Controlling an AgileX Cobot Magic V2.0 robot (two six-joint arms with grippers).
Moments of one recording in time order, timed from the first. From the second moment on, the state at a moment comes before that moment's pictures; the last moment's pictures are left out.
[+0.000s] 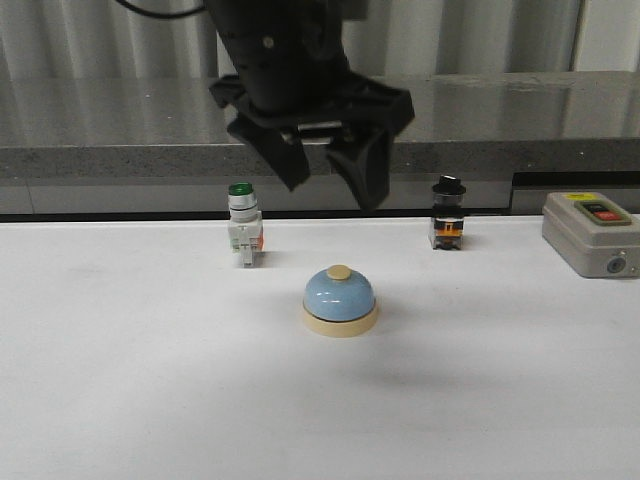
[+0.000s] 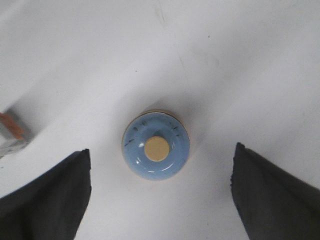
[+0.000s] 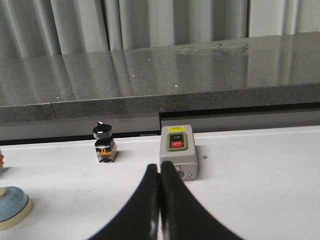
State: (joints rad) left arm -0.69 1.90 -1.59 -0.02 0.82 0.03; right arm 0.05 0.00 0.03 -0.06 0.02 0.17
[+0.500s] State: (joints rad) left arm -0.44 1.58 -1.32 -0.02 0.84 0.02; right arm 0.05 0.00 0.03 -0.06 0.02 0.17
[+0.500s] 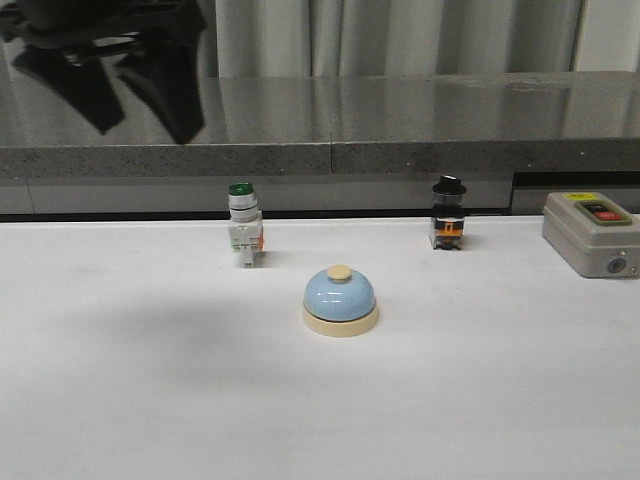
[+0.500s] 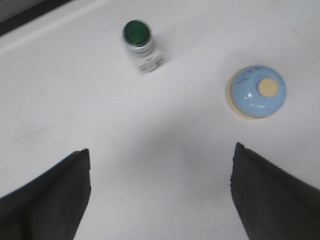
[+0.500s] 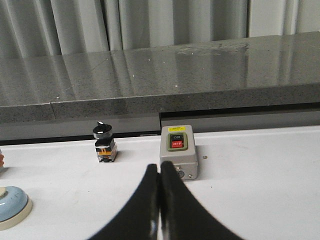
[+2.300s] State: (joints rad) left arm -0.13 0.51 -0.62 -0.01 0.53 0.00; right arm 0.05 0.00 0.03 -0.06 0.03 0.17
